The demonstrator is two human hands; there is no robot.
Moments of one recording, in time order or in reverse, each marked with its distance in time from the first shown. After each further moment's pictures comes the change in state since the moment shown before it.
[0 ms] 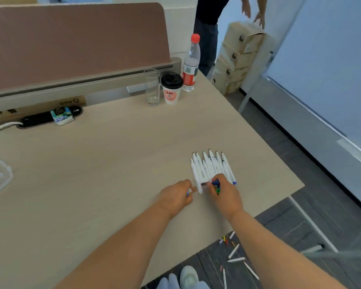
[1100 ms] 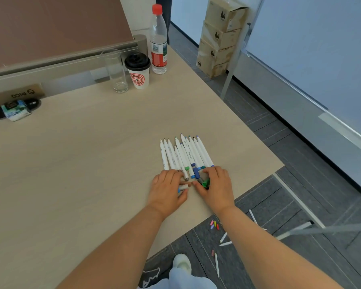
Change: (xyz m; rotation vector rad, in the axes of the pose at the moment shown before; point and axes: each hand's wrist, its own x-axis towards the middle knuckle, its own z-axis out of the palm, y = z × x) left_hand 0.023 0.029 0.070 0.228 0.427 0.218; right_hand 0.008 0.075 -0.001 -0.184 0.270 -0.206
